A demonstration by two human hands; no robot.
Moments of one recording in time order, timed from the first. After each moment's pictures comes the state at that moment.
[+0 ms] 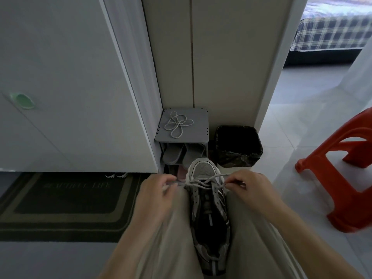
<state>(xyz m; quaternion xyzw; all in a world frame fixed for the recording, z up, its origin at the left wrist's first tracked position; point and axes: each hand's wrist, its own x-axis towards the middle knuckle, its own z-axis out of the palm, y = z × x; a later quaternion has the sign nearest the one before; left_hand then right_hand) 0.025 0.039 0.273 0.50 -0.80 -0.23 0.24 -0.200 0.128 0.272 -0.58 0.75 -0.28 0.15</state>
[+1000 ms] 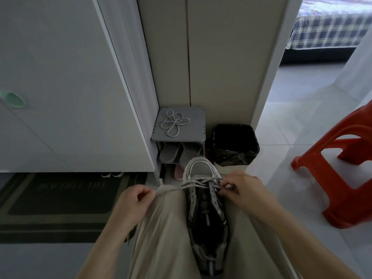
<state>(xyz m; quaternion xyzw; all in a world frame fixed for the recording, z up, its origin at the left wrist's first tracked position) 0.062 0.026 0.267 0.58 -0.71 -0.37 0.16 -0.205 0.126 0.251 -0.62 0.74 -0.21 0.15</state>
